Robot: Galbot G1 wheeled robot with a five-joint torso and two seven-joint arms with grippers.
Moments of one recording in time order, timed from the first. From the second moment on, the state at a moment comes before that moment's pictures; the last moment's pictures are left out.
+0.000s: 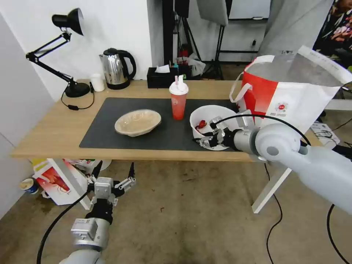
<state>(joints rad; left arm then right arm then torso) 1.80 -1.50 -0.55 -2.30 0.00 0.00 0.00 -0.36 0.59 -0.35 2.01 1.39 -0.72 0.25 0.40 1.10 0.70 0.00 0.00</state>
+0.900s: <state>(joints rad) 1.80 -1.50 -0.55 -2.30 0.00 0.00 0.00 -0.34 0.58 -0.34 2.00 1.39 -0.72 0.21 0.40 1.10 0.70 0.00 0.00</state>
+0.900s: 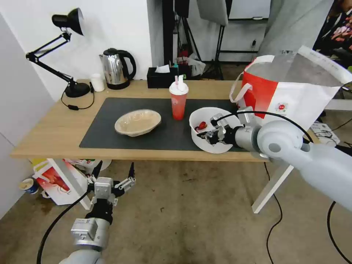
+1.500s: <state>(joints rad) 1.80 -1.50 -0.55 -2.30 0.00 0.00 0.00 -0.26 0.59 -0.32 1.97 1.30 -0.72 0.11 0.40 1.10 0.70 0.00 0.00</state>
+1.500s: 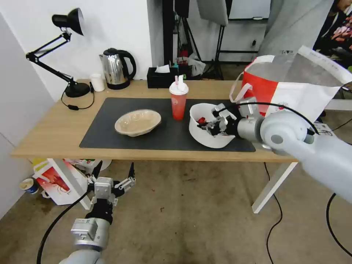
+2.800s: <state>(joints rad) 1.80 -1.50 -0.55 -2.30 0.00 0.00 0.00 0.09 0.56 -0.48 1.97 1.30 -0.72 0.00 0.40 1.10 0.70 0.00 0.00</state>
